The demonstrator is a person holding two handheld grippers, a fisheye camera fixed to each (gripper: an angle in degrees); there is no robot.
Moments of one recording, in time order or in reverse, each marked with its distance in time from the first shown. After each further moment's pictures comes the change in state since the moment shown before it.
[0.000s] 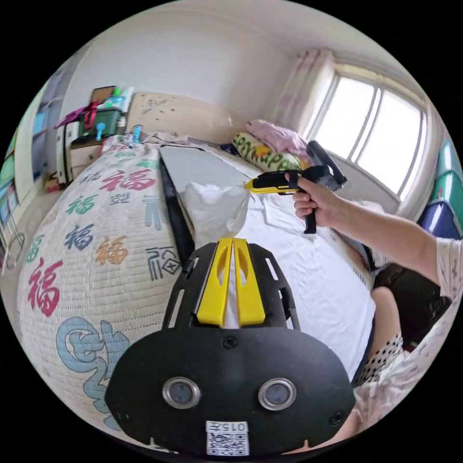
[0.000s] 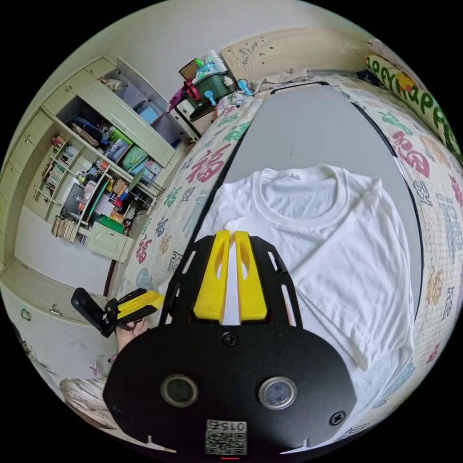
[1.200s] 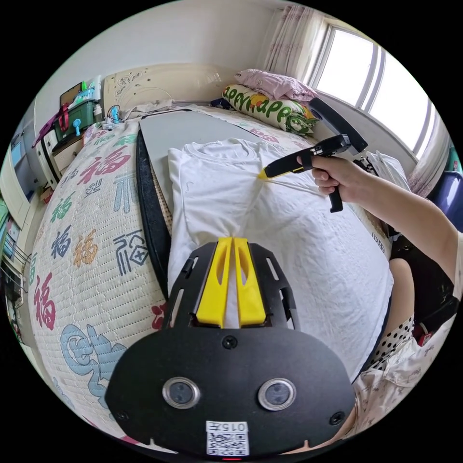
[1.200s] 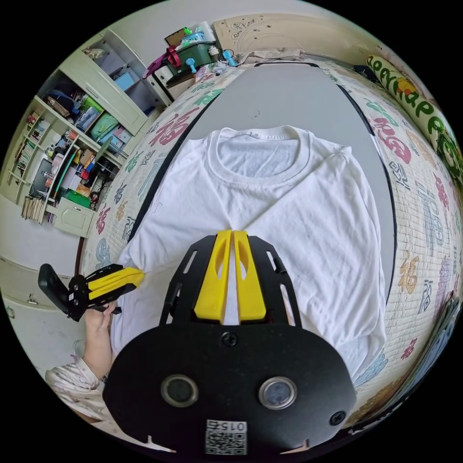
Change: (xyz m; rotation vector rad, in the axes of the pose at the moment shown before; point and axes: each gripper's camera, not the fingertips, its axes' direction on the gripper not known) left arm -0.006 -0.249 0.045 -0.258 -0.083 0.083; right arm -0.253 -0.132 -0.001 -0.176 0.203 -0.025
